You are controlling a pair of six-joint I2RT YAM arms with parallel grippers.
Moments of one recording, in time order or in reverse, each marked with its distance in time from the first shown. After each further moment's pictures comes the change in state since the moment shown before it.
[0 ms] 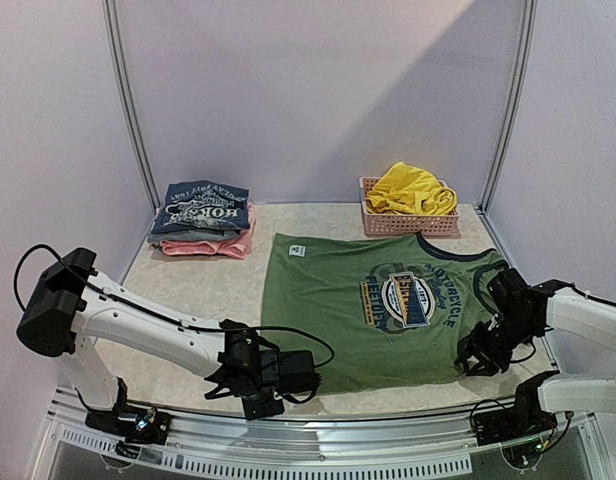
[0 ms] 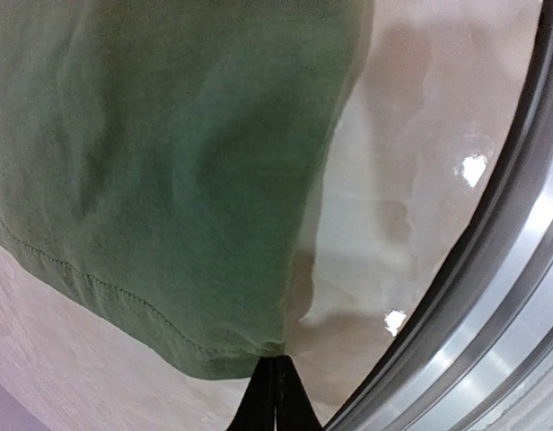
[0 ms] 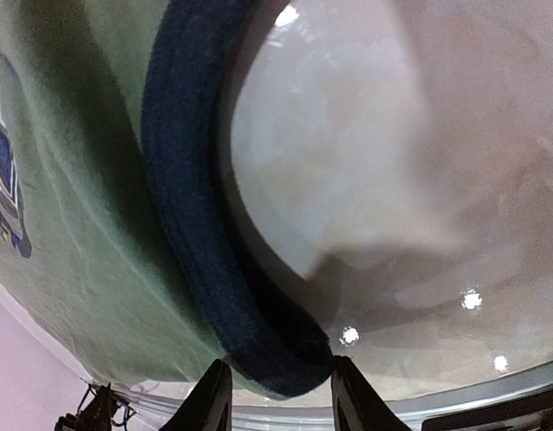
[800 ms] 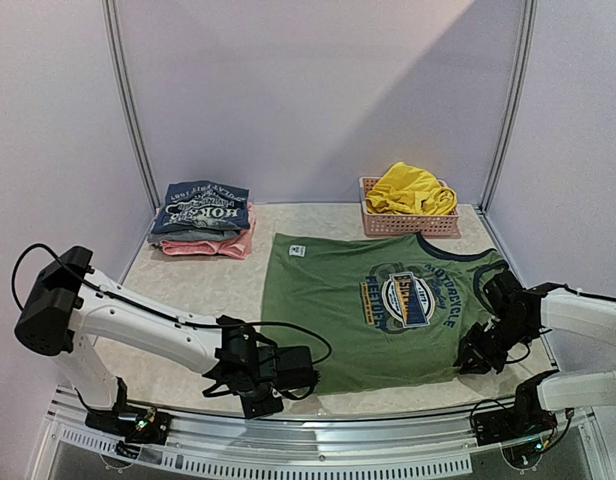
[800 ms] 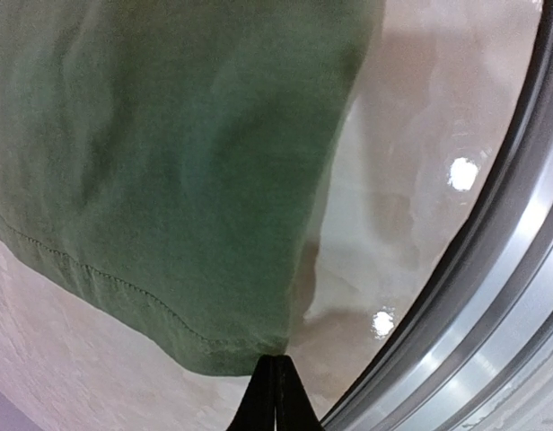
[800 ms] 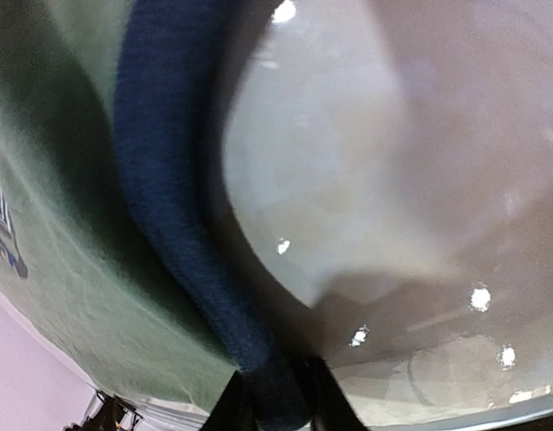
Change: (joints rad) left arm 0.014 -0.014 -0.003 -0.006 0.025 -0.020; right arm 0.000 0.068 -0.033 0.109 0.010 0.038
